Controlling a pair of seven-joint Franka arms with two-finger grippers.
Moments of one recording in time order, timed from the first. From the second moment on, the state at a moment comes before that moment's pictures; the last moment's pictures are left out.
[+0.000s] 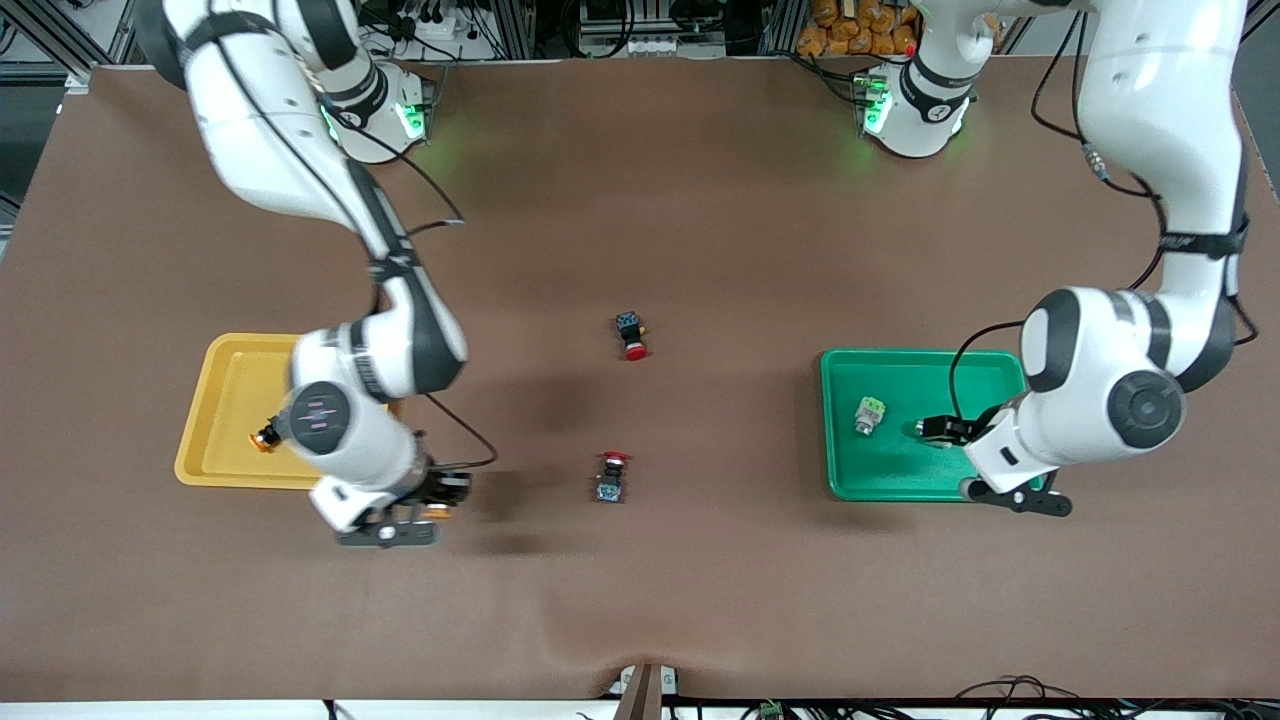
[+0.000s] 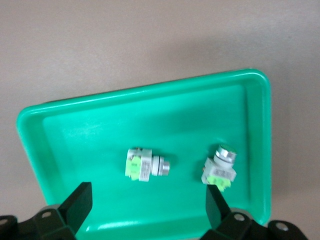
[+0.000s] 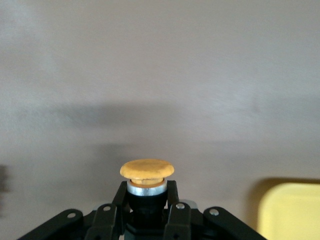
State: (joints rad) left arm -0.07 0.54 -0.06 -1.55 0.00 1.98 0.07; right arm 0.33 0.76 -0.11 -1.31 0.14 2.12 0.18
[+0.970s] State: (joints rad) left arm 0.07 0.22 -0.16 -1.42 0.00 1.54 0.07; right arm 0.05 0.62 -0.09 -1.33 0.17 1.77 -0.34
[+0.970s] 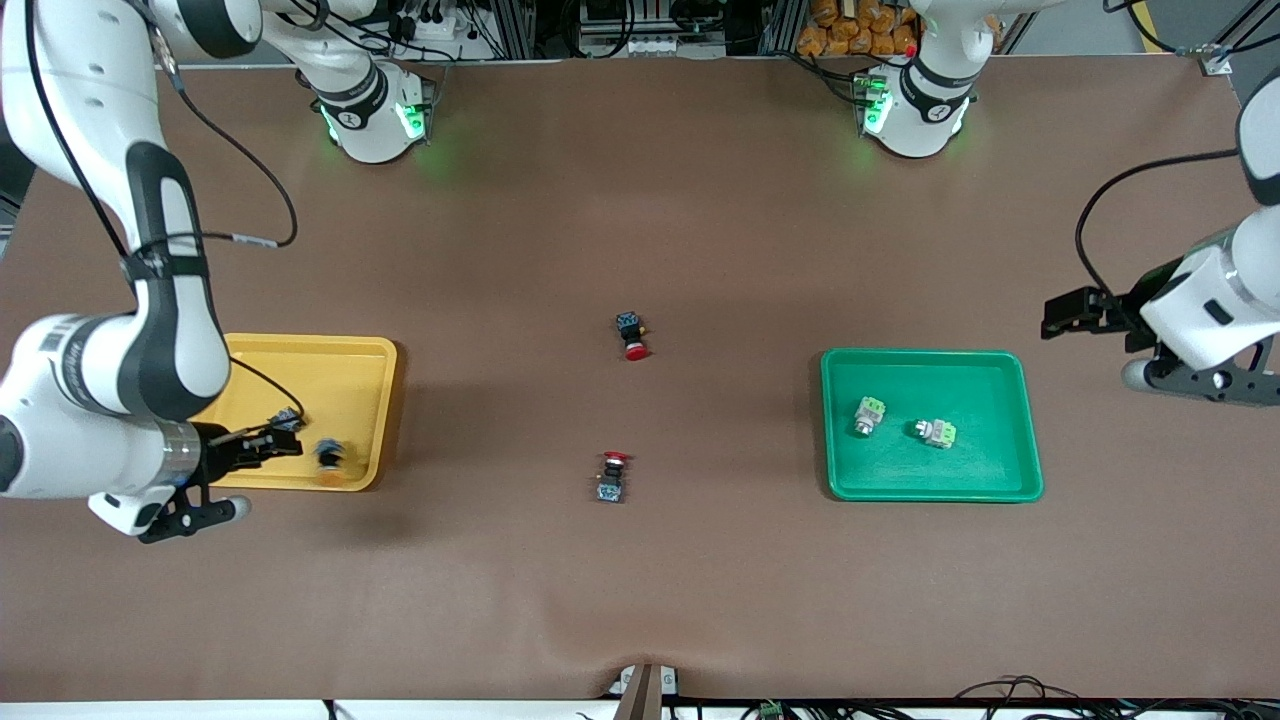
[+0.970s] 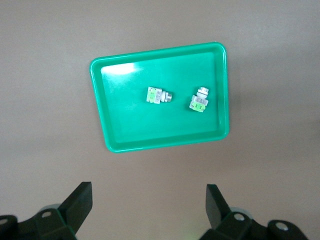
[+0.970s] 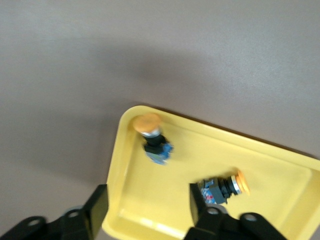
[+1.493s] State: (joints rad) left arm -0.01 0.12 -0.08 -1.42 0.00 1.46 0.07; right arm 0.05 0.31 -0.09 -1.76 0.12 2.05 -0.34
